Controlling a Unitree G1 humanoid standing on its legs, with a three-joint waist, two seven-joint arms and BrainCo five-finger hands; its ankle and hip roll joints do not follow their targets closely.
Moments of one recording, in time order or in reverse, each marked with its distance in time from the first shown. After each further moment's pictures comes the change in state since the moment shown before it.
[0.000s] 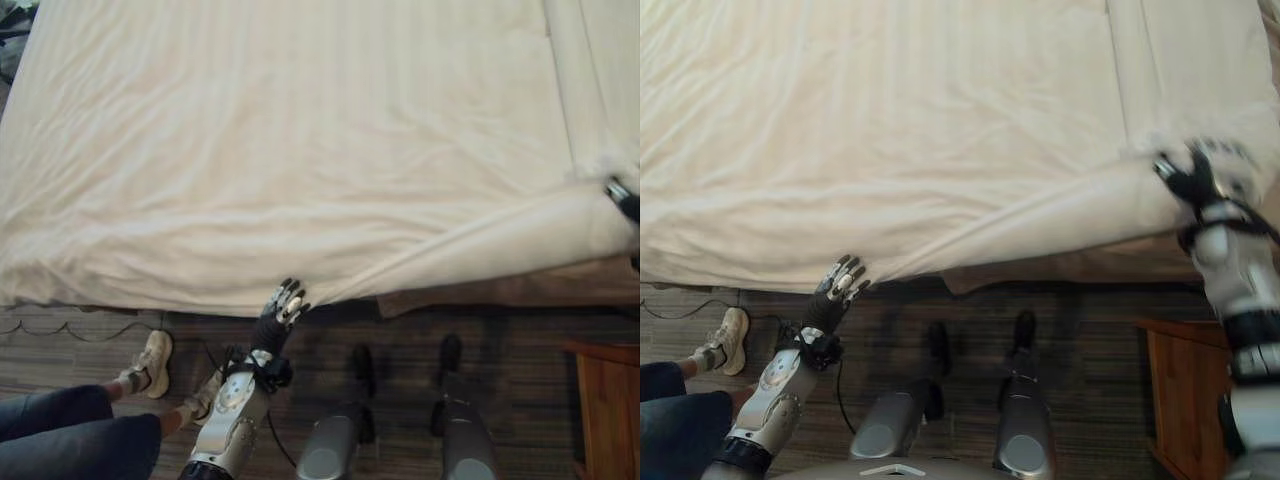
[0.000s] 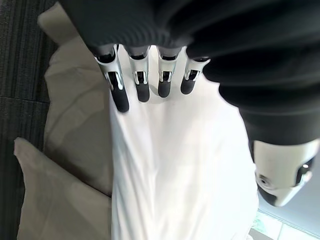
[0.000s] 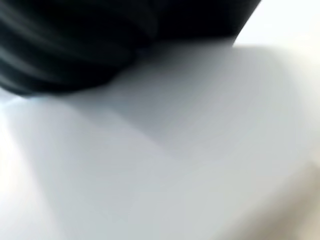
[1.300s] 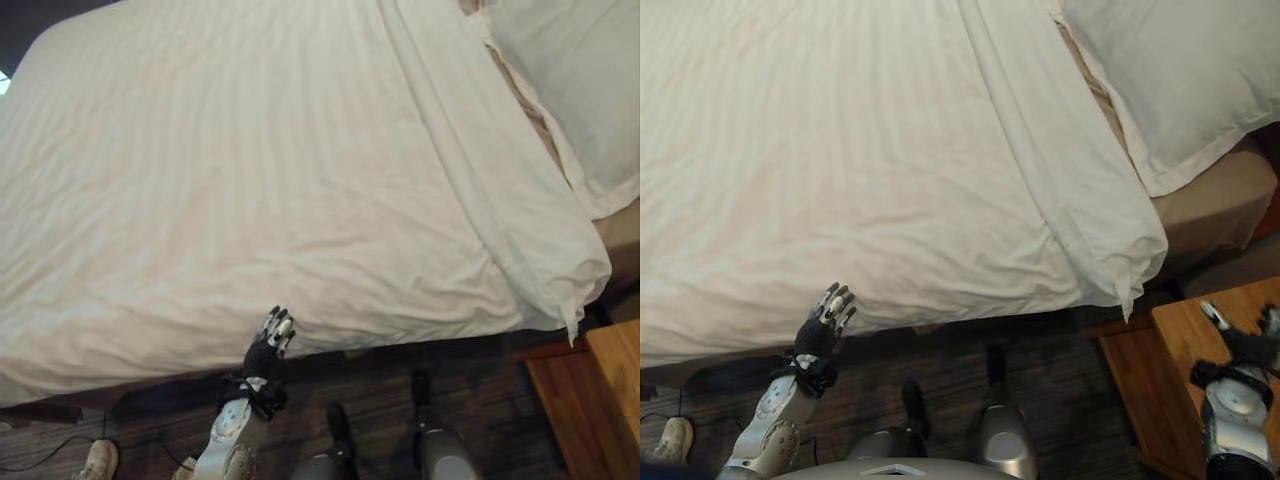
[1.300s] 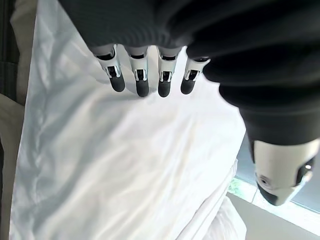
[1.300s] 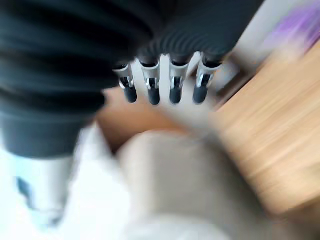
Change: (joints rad) left arm 0.089 -0.064 0.011 0.010 0.001 0.009 0.047; right arm 0.310 0.371 -0.319 -0.212 0.734 -0.121 0.025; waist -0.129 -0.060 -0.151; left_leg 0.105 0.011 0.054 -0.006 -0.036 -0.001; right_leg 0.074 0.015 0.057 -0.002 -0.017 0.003
